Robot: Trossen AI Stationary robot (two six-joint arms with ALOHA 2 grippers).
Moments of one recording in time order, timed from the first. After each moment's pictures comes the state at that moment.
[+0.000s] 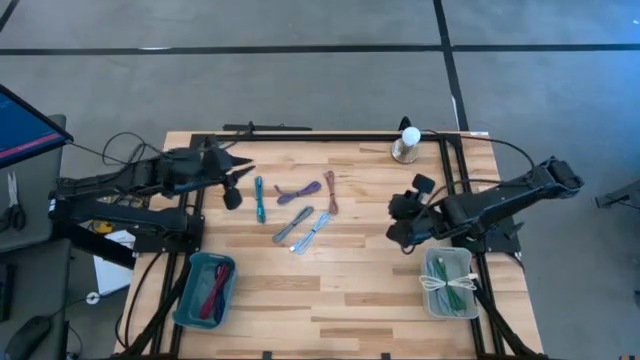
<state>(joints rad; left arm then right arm) 0.09 0.59 0.92 -0.55 -0.41 0.15 0.32 1.18 0.89 -0.90 0.84 0.47</state>
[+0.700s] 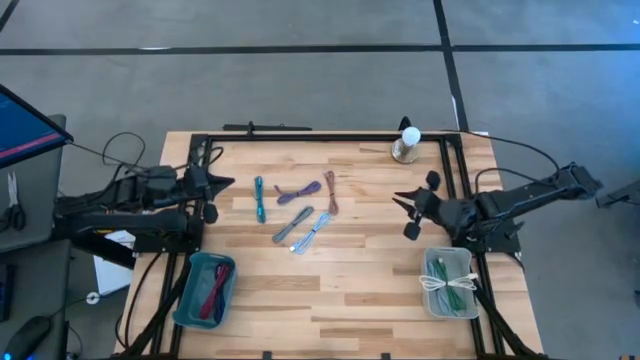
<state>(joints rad) 0.09 0.19 0.61 -0.60 -0.33 0.14 0.27 0.66 0.40 -0.18 0.75 0.06</state>
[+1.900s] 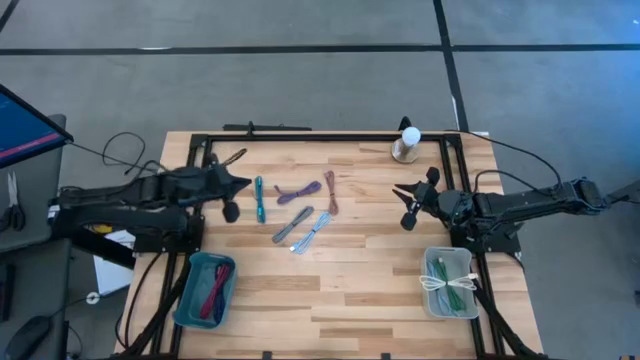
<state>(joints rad) 0.09 0.45 0.60 -0.46 -0.39 -0.02 0.07 0.61 0.24 0.02 0.65 0.02</state>
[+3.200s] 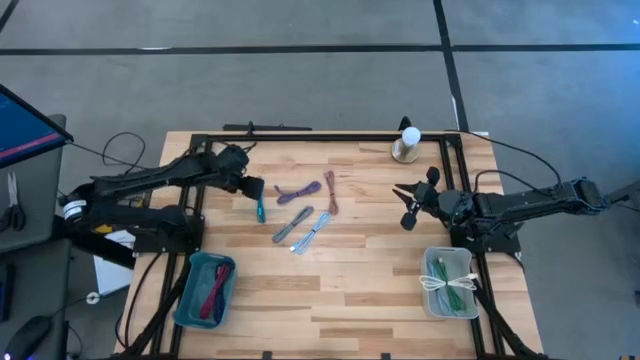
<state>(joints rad) 0.49 0.93 0.69 -0.68 -0.06 -0.61 0.07 0.61 0.24 0.02 0.65 0.00</state>
